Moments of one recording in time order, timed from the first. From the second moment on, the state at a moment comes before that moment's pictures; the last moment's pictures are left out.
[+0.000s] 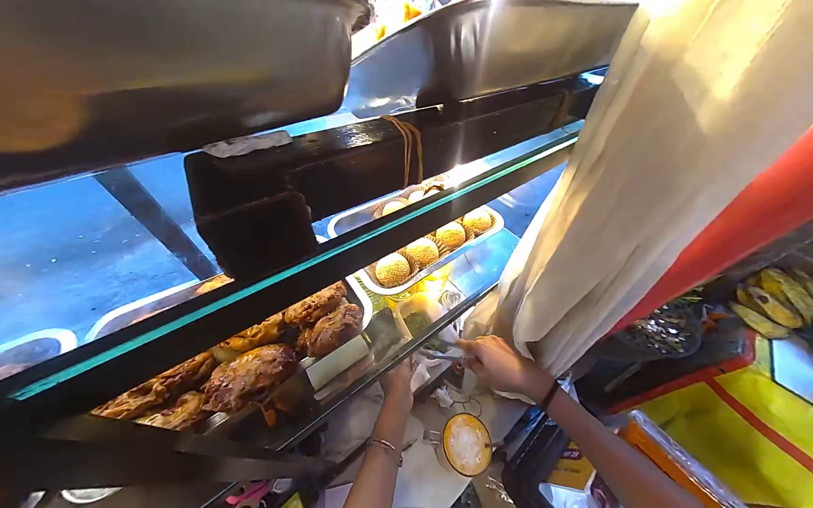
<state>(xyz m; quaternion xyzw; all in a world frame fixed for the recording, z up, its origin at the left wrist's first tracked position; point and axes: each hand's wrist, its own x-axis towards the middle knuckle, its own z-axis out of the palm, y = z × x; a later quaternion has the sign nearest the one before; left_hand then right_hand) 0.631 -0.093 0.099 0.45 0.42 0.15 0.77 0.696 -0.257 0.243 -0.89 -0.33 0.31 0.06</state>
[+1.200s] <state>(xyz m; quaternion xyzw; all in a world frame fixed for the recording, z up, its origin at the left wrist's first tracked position) 0.638 -0.099 0.115 0.25 0.34 0.08 0.90 0.720 -0.290 0.216 -0.90 -0.26 0.28 0.21</state>
